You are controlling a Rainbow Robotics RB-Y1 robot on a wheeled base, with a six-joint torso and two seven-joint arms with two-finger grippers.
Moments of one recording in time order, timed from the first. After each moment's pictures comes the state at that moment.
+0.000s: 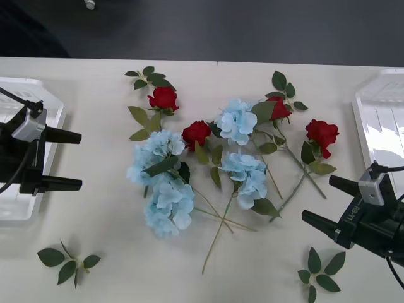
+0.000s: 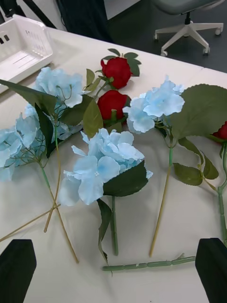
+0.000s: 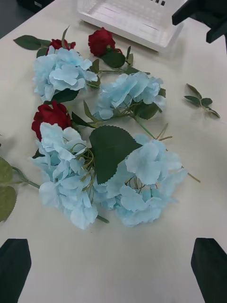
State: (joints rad) right arm 0.46 -0.40 -0.27 -2.19 -1.53 1.04 2.69; left arm -0.24 0.46 0.51 -1.84 1.44 1.89 -2.68
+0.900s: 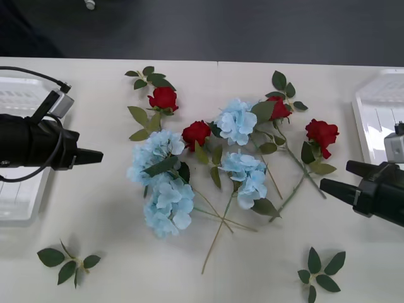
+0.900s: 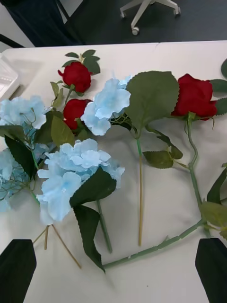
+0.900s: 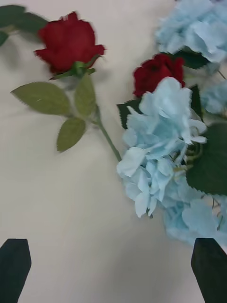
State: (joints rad) right arm 0.35 -0.62 -0.28 -2.14 -1.53 0.96 2.19; left arm -0.24 0.44 0.36 -1.85 1.06 1.61 -2.15
